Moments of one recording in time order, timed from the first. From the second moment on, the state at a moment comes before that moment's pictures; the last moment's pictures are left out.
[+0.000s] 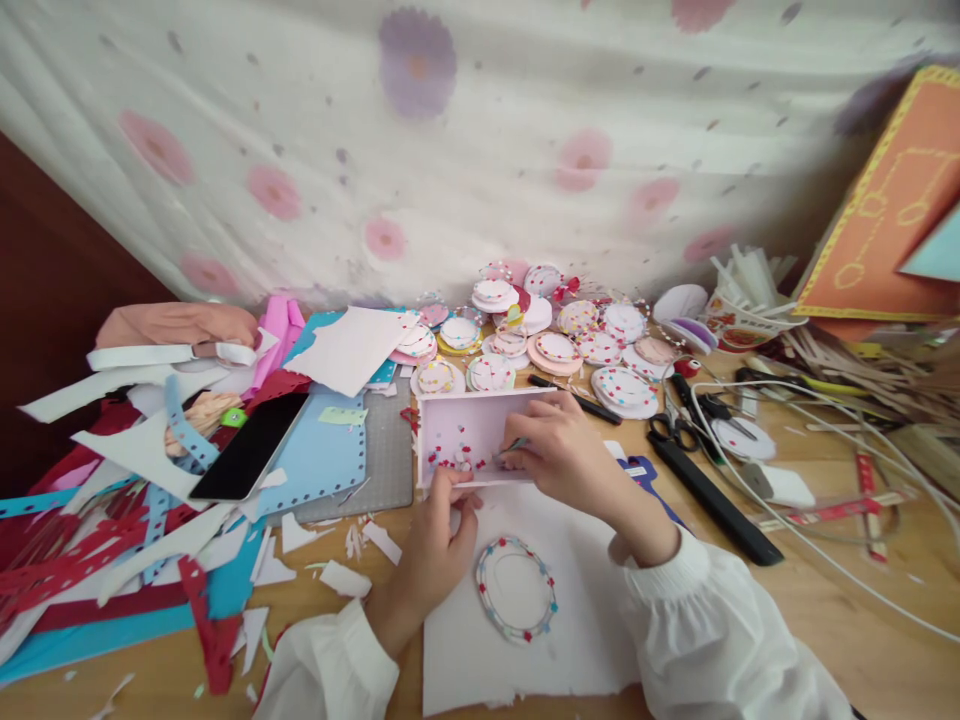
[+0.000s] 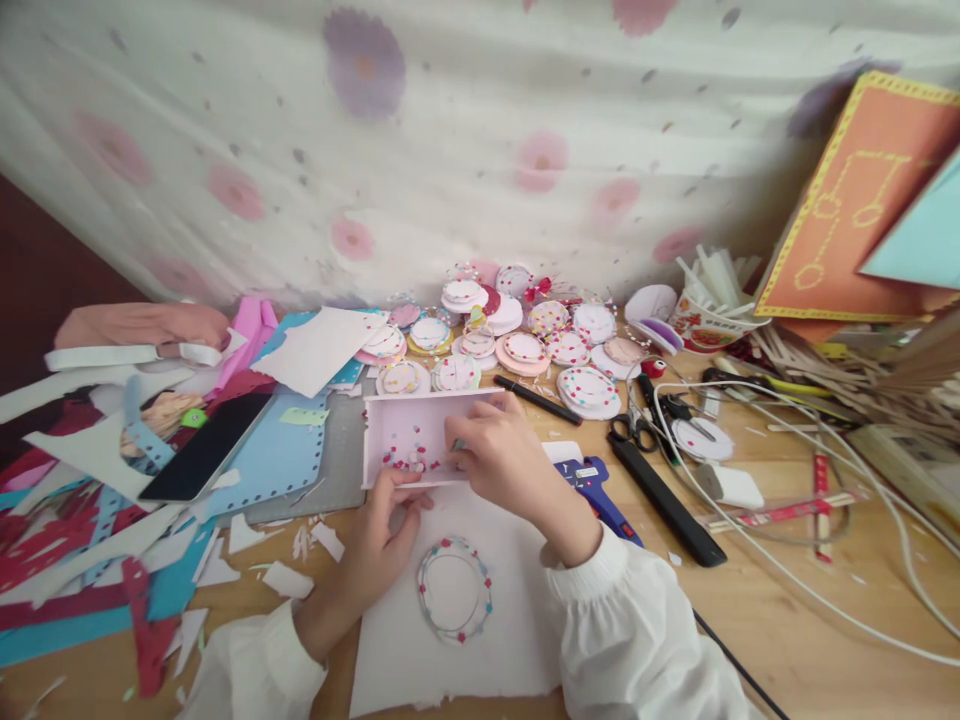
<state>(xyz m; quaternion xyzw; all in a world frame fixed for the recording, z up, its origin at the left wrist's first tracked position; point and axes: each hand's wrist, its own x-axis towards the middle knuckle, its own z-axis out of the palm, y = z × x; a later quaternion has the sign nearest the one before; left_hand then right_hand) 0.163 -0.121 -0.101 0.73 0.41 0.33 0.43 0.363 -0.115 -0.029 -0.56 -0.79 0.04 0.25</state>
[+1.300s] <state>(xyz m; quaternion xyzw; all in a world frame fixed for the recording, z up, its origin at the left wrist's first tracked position) 0.162 -0.121 -0.104 0.74 0.40 0.34 0.43 0.368 -0.115 -0.025 -0.55 -0.80 0.07 0.21</state>
